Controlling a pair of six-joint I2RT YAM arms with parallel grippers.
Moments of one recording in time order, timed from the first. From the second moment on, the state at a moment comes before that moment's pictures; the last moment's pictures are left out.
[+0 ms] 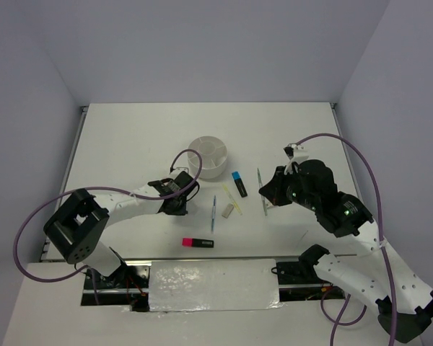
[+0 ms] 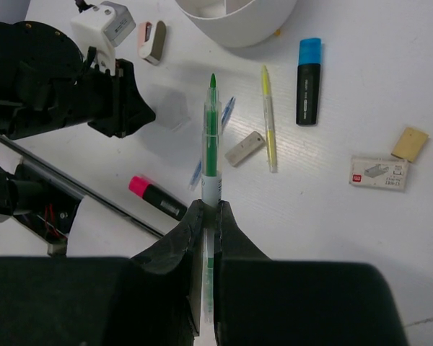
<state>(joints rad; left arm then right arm) -0.74 1.53 0.80 -0.46 -0.31 -0.66 0.58 0.73 0.93 -0.73 -0.06 0.46</state>
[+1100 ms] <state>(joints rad) -0.74 0.69 0.81 -0.23 -0.26 -0.76 1.32 0.85 0.68 -0.14 0.31 0.69</state>
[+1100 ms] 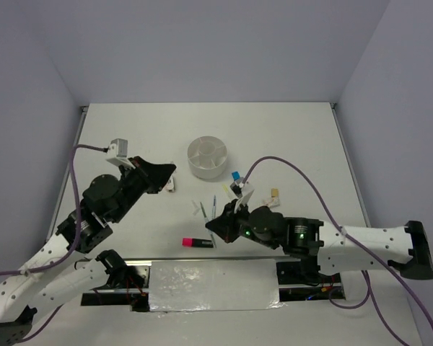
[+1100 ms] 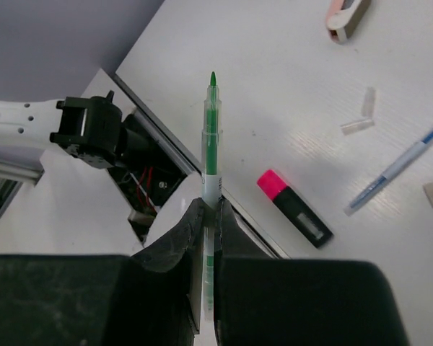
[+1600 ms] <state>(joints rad) -0.74 0.58 0.68 -0.04 -0.08 -0.85 1.44 1.07 0.86 0.02 0.59 0.67</state>
